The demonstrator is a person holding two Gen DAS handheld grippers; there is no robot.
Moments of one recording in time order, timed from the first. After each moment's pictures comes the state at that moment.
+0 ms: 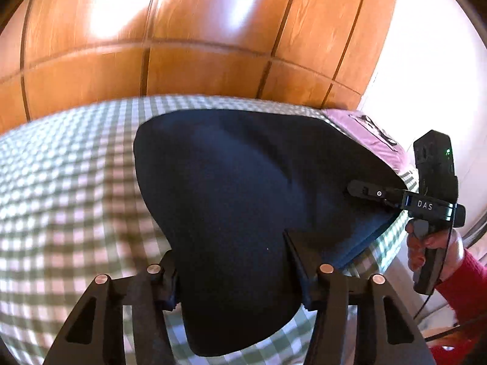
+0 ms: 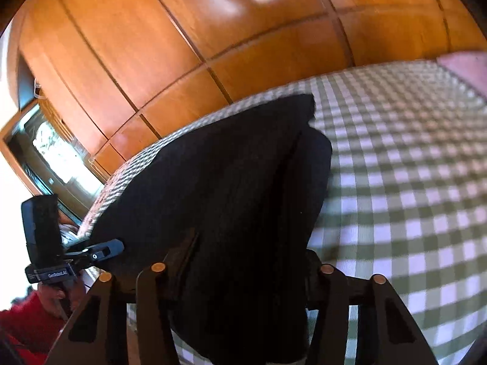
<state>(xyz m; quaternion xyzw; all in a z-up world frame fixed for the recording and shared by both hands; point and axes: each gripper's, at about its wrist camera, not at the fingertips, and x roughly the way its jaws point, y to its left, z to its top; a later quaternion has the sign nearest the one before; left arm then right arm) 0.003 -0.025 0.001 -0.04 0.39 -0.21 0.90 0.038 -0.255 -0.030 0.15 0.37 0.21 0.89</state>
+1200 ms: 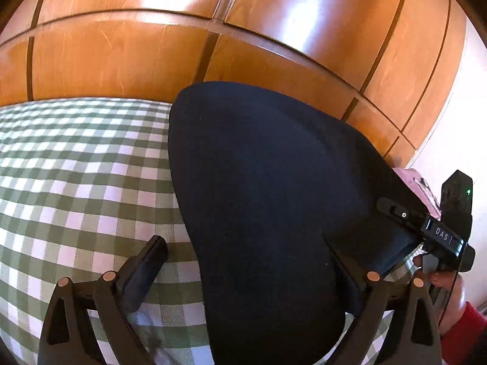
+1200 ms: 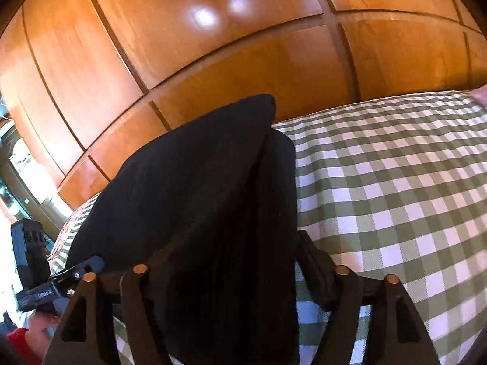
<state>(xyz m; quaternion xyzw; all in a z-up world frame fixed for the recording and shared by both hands) 0.193 0.022 -0.056 -0.12 0.38 -0.13 0.91 0.230 -0.261 -0.063 0.16 0.35 0.14 0.91</state>
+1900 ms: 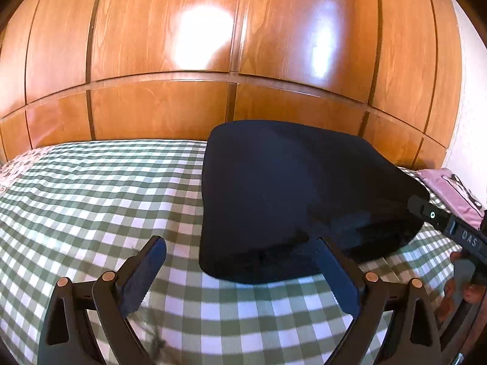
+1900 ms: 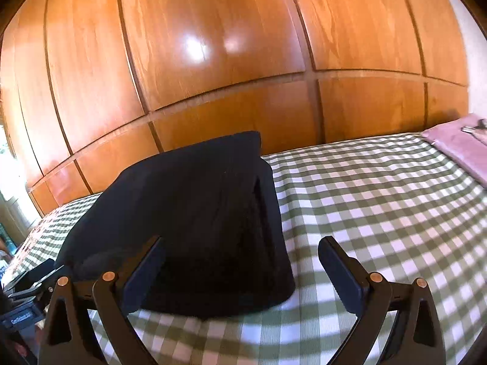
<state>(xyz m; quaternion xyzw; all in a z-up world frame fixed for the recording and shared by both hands) 0.103 -0.018 -0.030 -0.05 0.29 0.00 0.96 0.144 -0.239 -0.033 0.09 0.27 0.06 0.96</state>
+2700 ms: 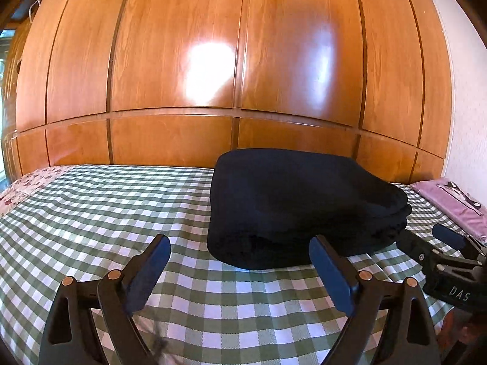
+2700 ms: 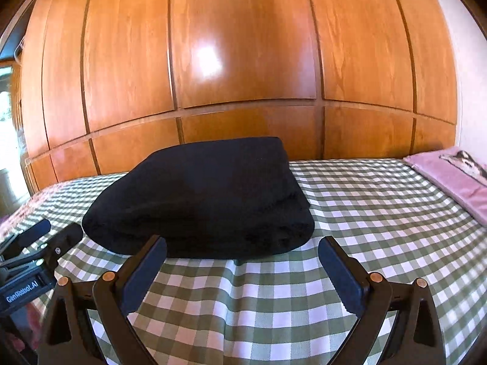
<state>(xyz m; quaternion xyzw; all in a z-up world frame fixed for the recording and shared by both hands) 0.050 -0.026 -0.024 -0.04 0.21 0.02 0.98 0.072 -0.187 -0.032 0.01 0.22 0.04 0.97</state>
